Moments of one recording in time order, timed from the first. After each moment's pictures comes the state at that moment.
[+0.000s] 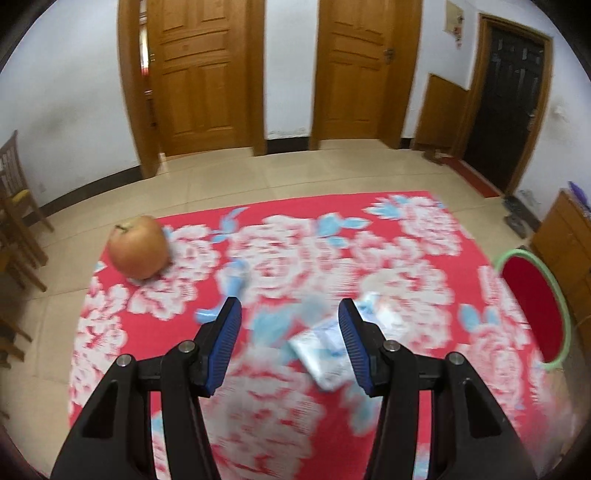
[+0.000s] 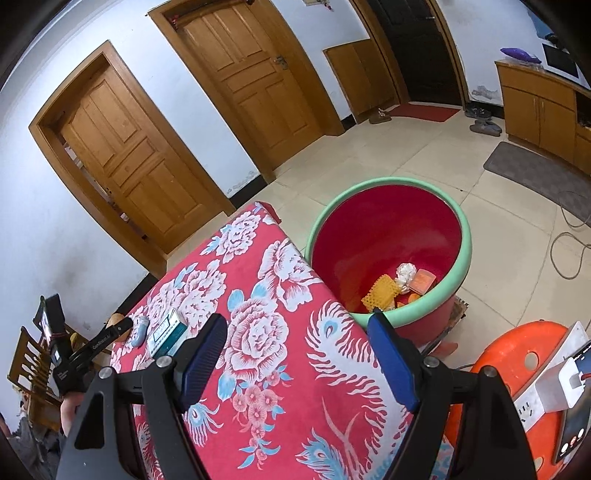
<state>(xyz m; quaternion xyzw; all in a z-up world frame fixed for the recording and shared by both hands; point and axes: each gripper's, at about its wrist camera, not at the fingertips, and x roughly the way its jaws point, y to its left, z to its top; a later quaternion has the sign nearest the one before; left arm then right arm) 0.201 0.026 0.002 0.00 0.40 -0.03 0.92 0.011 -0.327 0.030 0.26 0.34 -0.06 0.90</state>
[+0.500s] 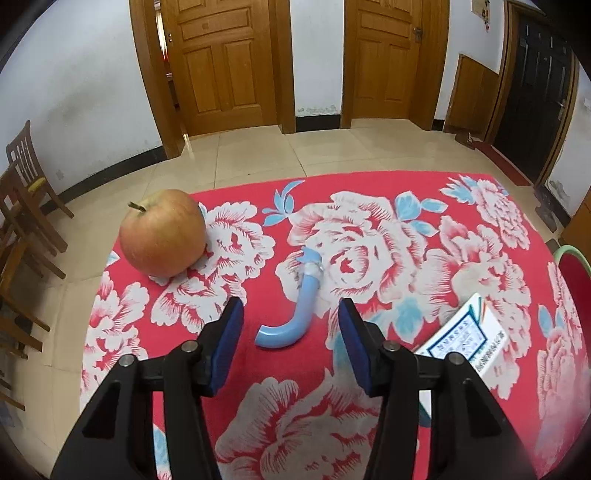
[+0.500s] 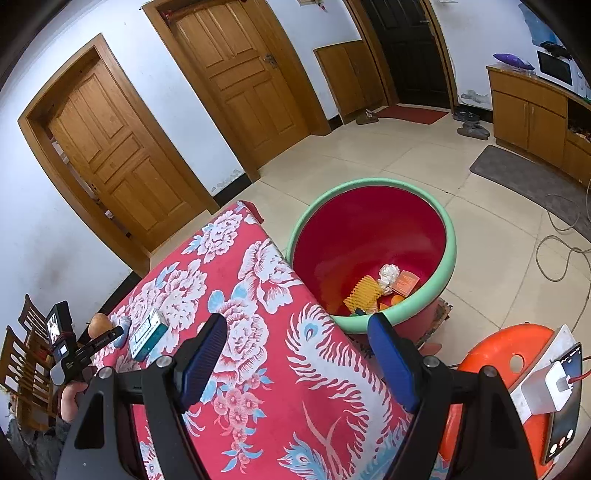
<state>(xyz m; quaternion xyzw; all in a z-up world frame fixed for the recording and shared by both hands) 0.246 0.065 -0.043 0.01 0.44 0.01 0.90 0.016 -0.331 0.024 0.25 0.36 -0.09 0.90</state>
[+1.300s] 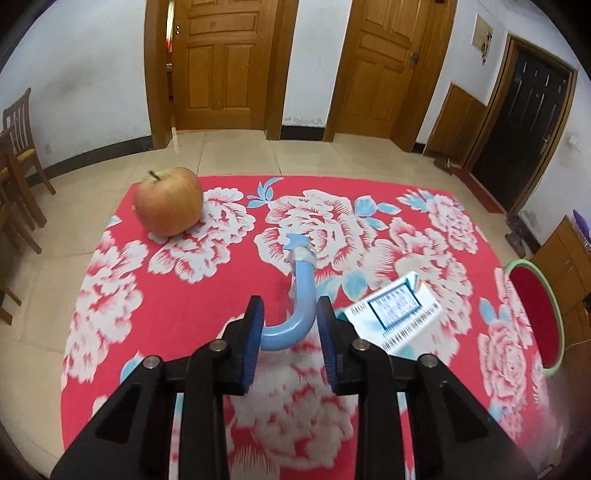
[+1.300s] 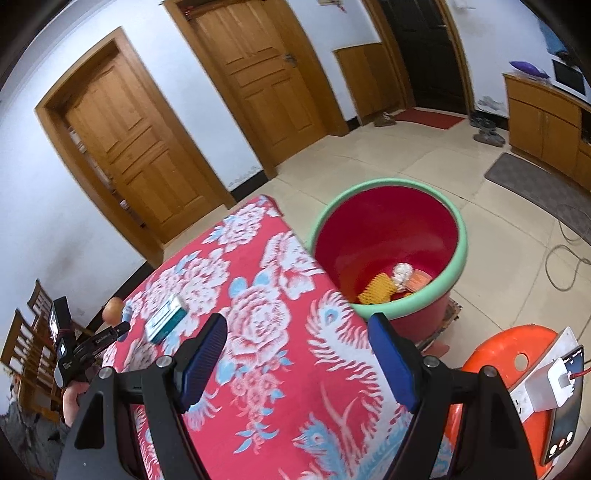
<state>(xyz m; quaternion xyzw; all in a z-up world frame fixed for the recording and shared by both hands) 0.183 0.070 -0.015 -0.06 0.41 -0.03 0.91 -0.002 -0.310 0.037 0.23 0.35 -0.04 0.91</state>
